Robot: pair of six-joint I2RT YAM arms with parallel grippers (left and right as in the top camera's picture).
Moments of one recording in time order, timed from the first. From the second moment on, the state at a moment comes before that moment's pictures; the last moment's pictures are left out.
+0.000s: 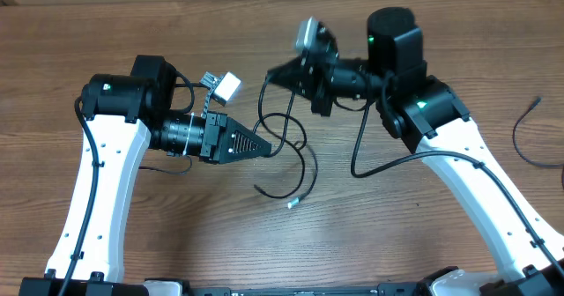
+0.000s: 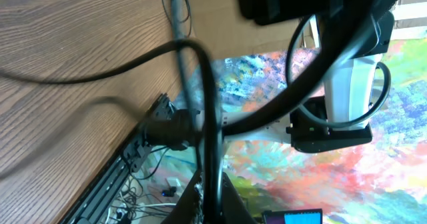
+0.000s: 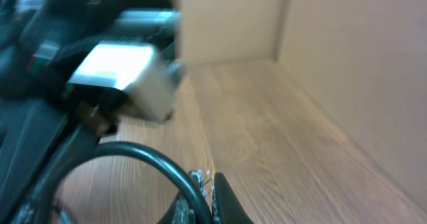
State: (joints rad) left arm -0.09 1.51 1.49 -1.63 1.31 0.31; right arm 0.42 1.51 1.42 -0.23 -0.85 -0.21
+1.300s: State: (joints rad) left arm -0.09 1.51 1.50 -1.37 1.26 0.11; right arm -0.06 1.33 1.42 -0.36 -0.95 0.43
